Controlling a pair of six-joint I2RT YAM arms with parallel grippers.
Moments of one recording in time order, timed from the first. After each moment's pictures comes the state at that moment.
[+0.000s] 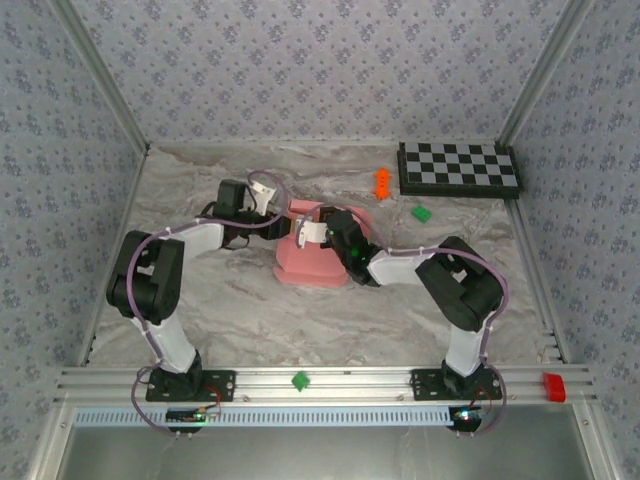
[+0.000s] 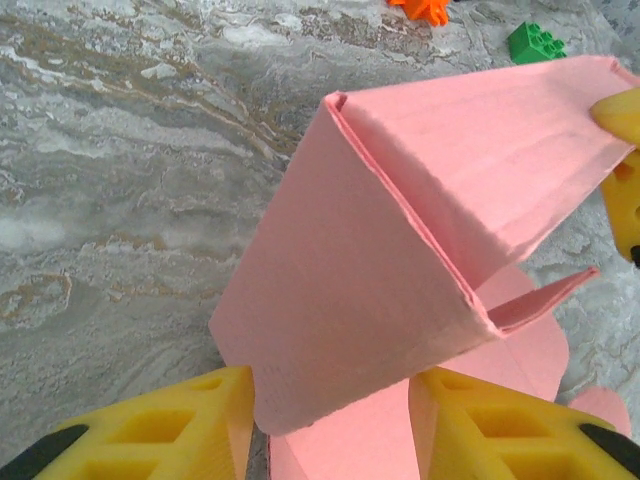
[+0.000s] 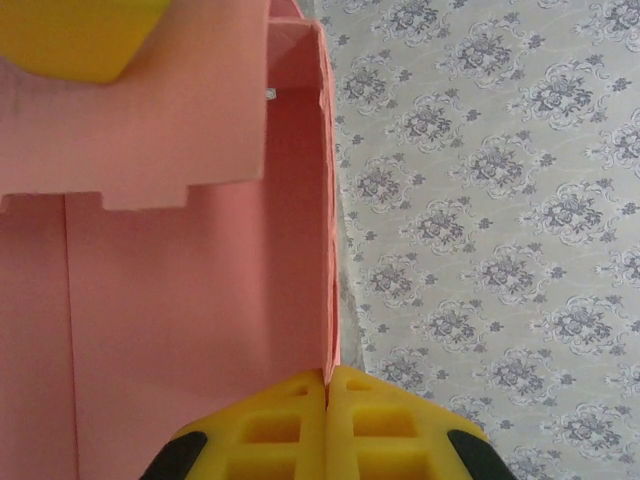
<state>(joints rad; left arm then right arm) -0.29 1.76 0.99 0.02 0.61 -0.07 0.77 1.83 0.91 0.61 0.38 -1.17</state>
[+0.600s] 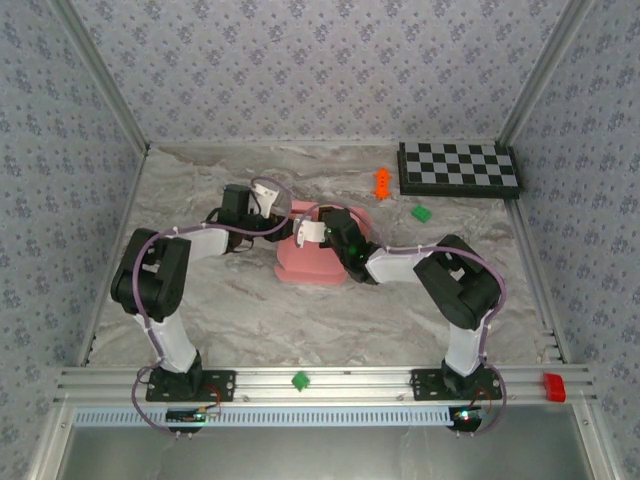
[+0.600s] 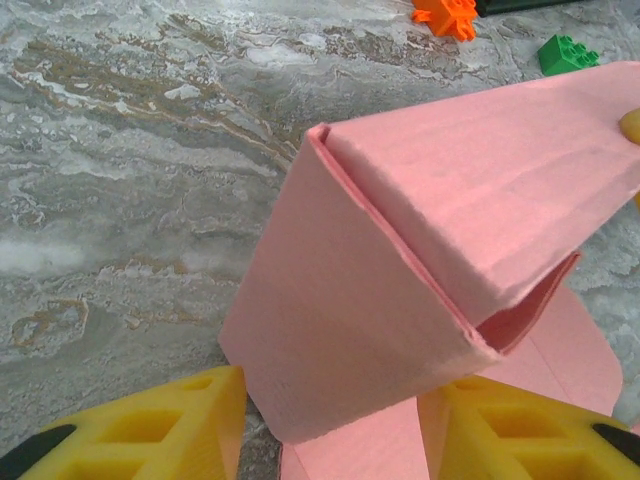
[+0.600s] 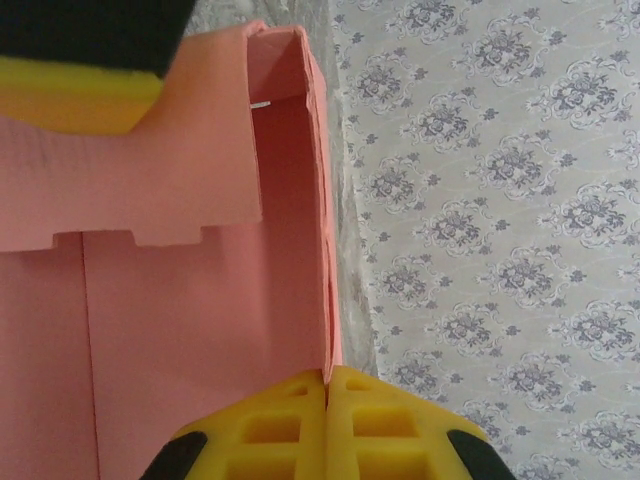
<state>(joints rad) -0.32 1.79 0.94 0.18 0.53 -0.10 0.76 1.85 0.94 0.57 0.37 -1.15</state>
